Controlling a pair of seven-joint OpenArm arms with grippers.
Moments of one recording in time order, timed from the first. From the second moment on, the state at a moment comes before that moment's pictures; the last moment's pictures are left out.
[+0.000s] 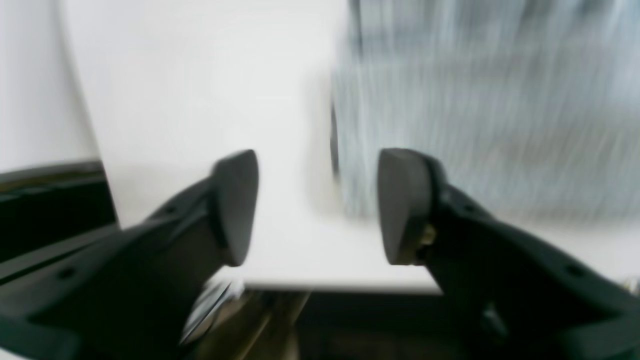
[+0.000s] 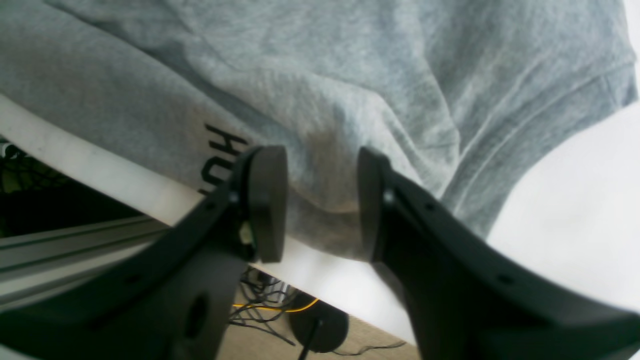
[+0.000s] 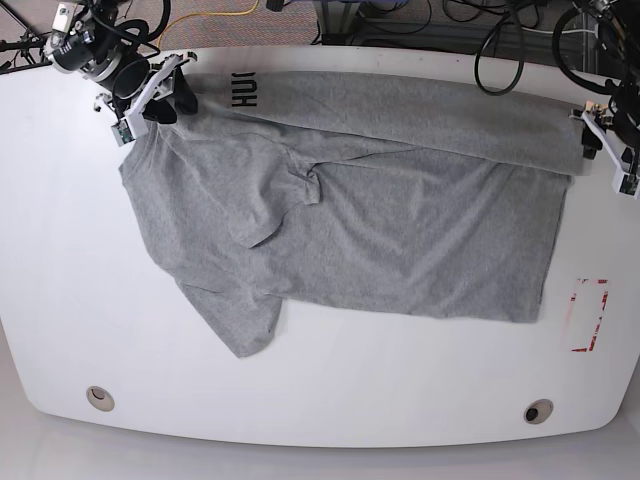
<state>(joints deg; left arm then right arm) 14.1 -18.9 -42.4 110.7 -21.3 -42.8 68.9 -31.0 11.3 29.9 113.9 42.6 41.0 -61.6</state>
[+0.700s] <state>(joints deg) 10.3 -16.8 -32.0 92.9 -11.9 -42.7 57.2 -32.8 10.8 30.0 110.5 24.9 40.9 -60.1</state>
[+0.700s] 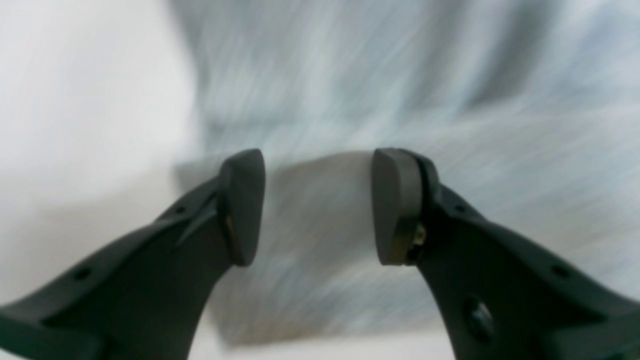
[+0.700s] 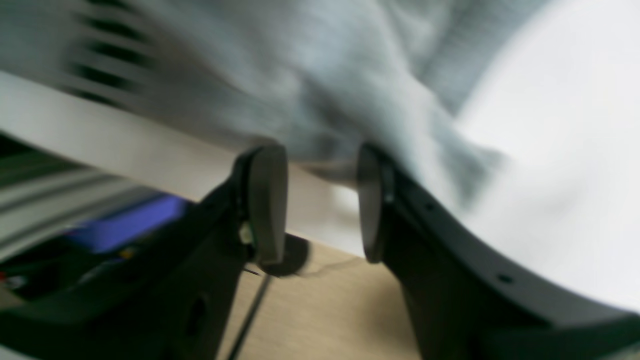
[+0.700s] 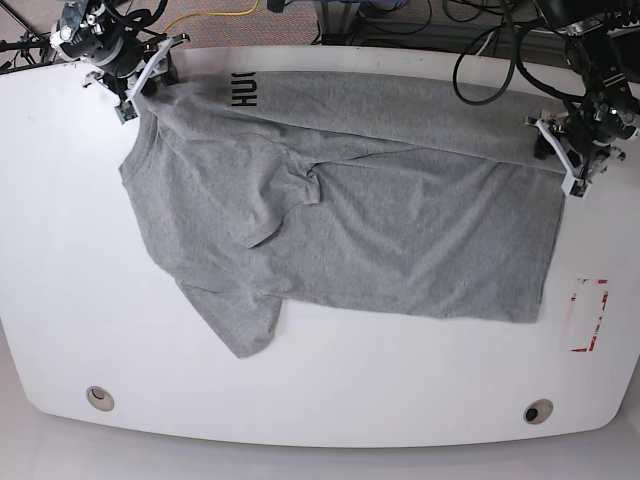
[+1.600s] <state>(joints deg) 11.8 -19.6 -32.5 89.5 -12.6 -42.8 53.9 -34.5 12.0 34.5 113.9 23.6 41.1 -59.2</state>
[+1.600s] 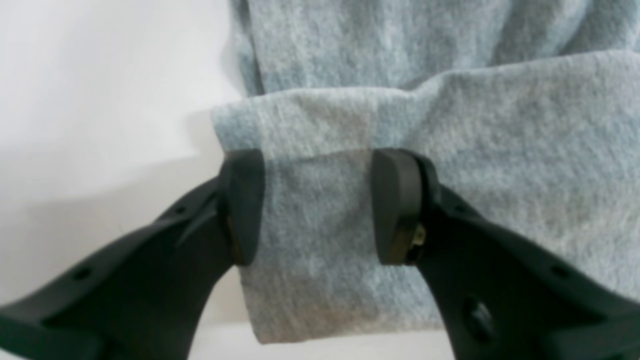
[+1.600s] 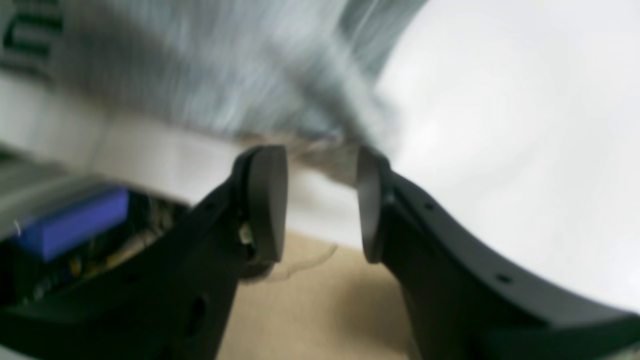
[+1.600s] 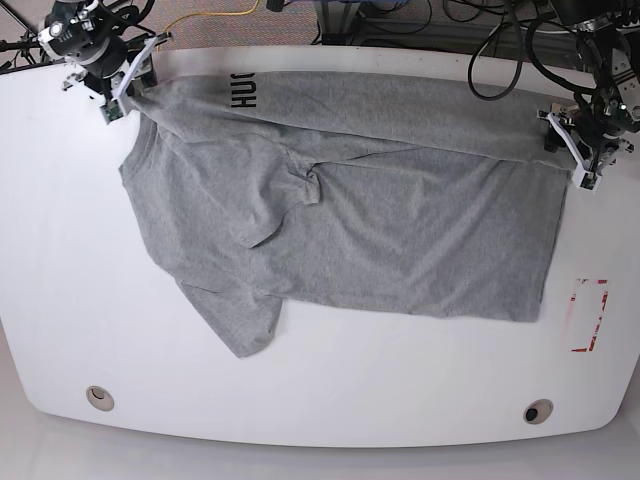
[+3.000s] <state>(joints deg) 11.8 -19.5 -32.3 89.4 -12.6 -42.8 53.7 4.8 7.8 2.9 92.3 7.6 41.1 -56.4</state>
